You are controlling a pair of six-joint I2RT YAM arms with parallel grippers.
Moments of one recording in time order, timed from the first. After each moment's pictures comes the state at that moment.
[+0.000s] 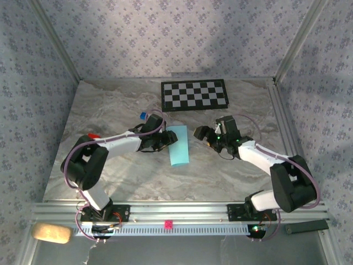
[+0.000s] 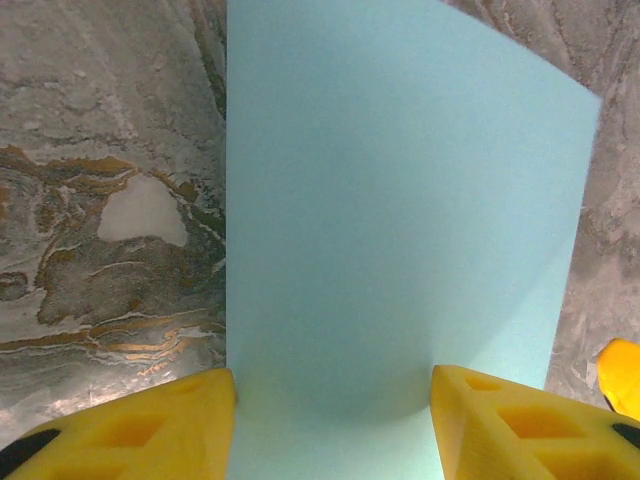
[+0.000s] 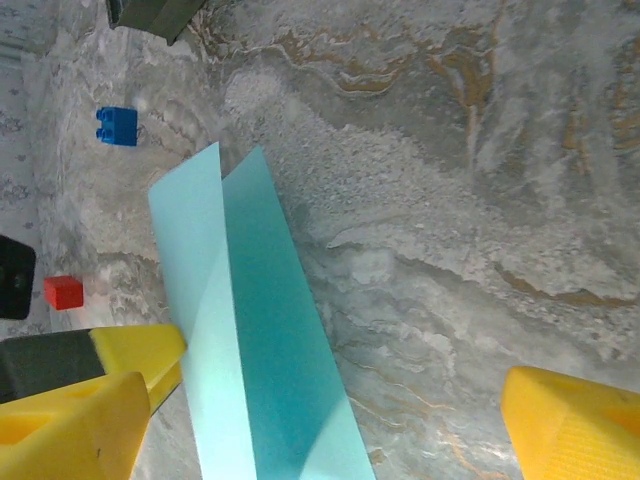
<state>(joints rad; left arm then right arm) -0.66 1.68 0.93 -0.17 0.22 -1.01 0.41 1.40 0.68 -0.05 -0.34 0.87</state>
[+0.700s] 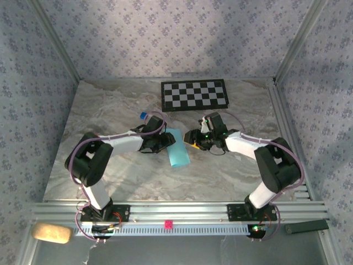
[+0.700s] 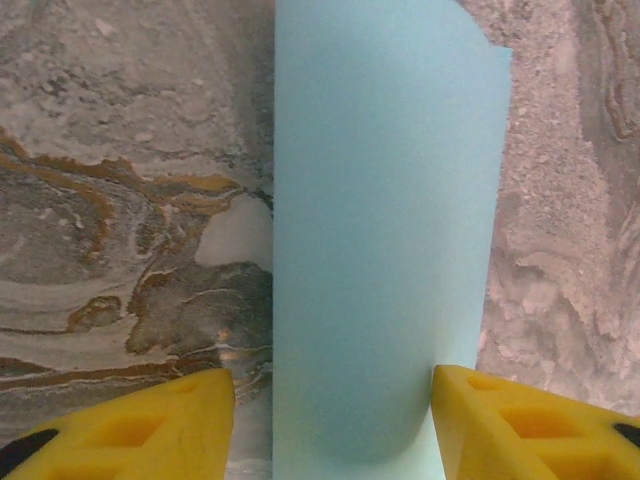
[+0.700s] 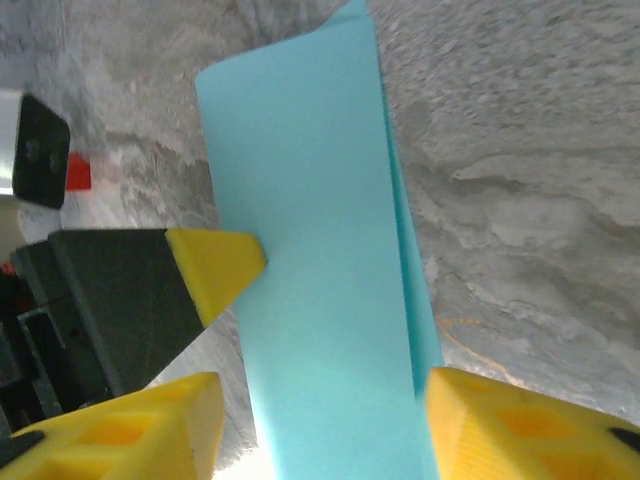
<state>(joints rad) -0.65 1.73 0.93 -0.19 0.16 -1.04 0.49 1.62 0.84 -0.07 -0.53 0.78</state>
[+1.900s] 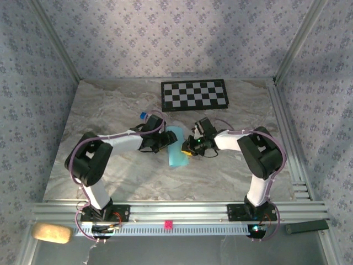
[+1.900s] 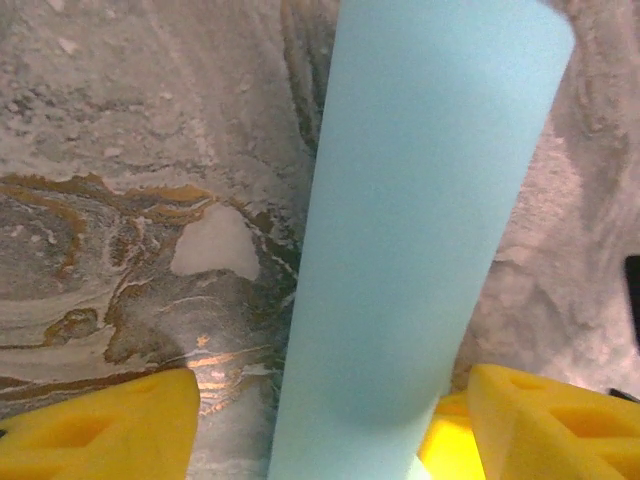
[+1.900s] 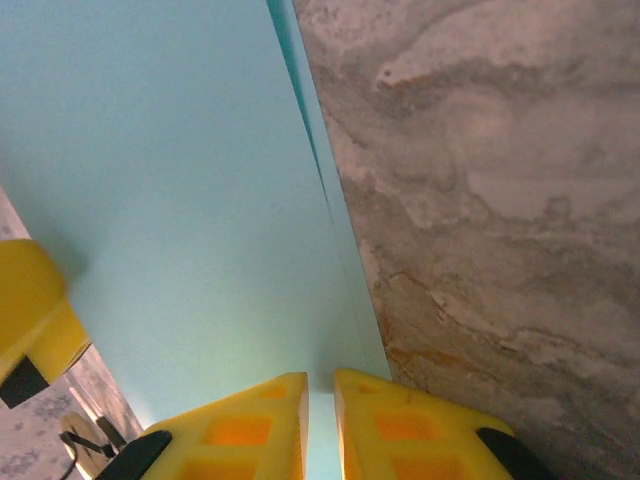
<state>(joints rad) -0.62 1.71 0.92 -0.16 0.22 -1.01 0.55 1.81 0.87 -0.06 -0.54 0.90</state>
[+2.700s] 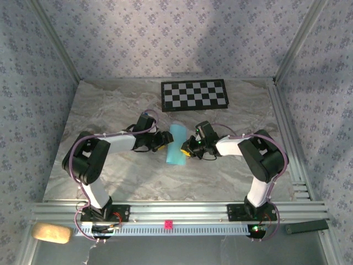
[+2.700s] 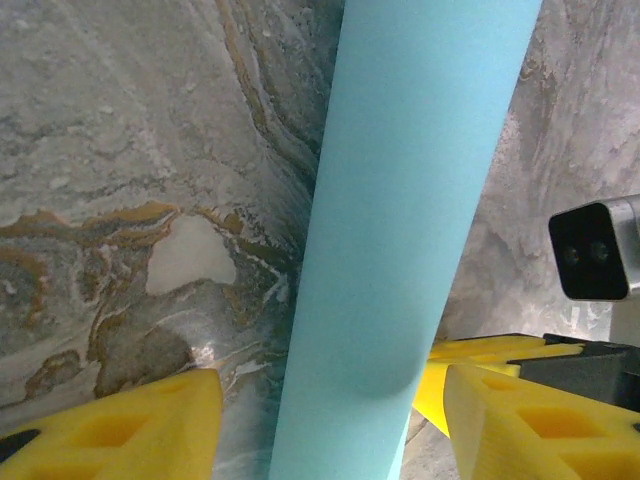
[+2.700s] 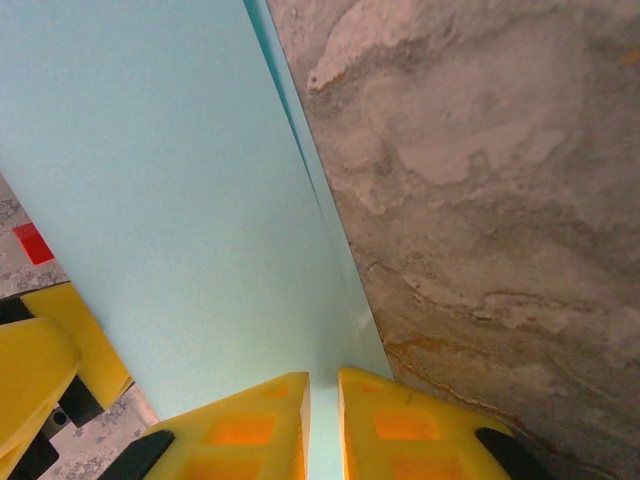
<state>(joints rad) -0.52 1.74 0.86 -0.04 0.46 -0.86 0.58 1.78 0.78 0.12 -0.48 1.16</state>
